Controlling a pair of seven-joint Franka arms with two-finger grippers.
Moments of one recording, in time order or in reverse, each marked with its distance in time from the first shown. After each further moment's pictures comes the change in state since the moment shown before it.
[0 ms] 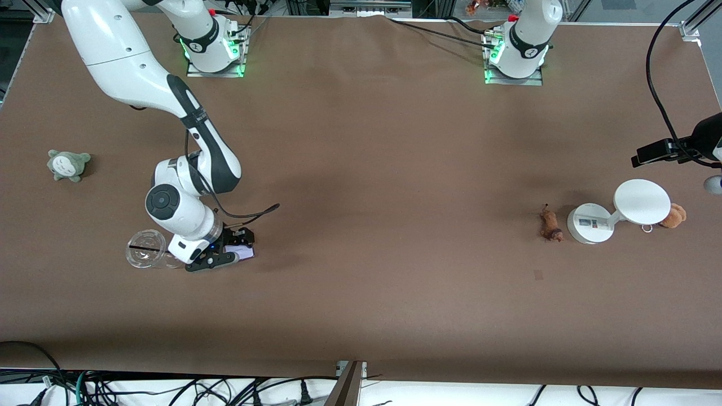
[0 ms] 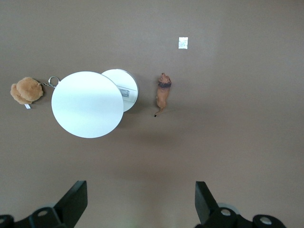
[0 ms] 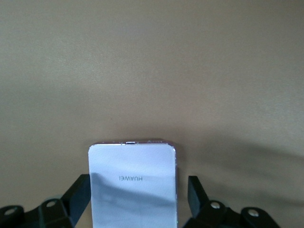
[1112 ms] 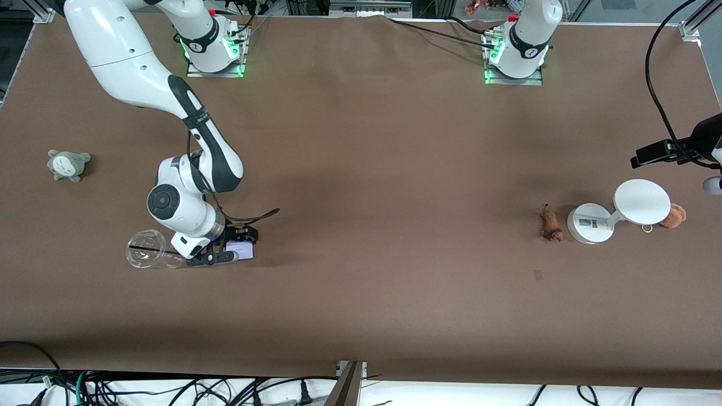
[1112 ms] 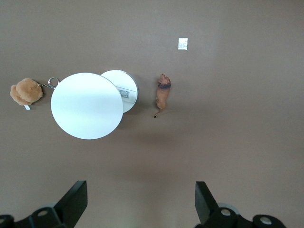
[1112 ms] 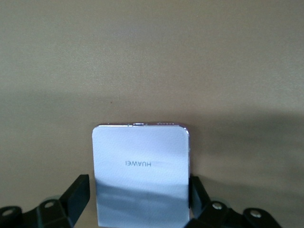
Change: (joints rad) left arm 0.000 0.003 -0.001 0.002 0.000 0.005 0.000; right arm 0.006 0.000 0.000 -0.034 0.087 0.000 0.068
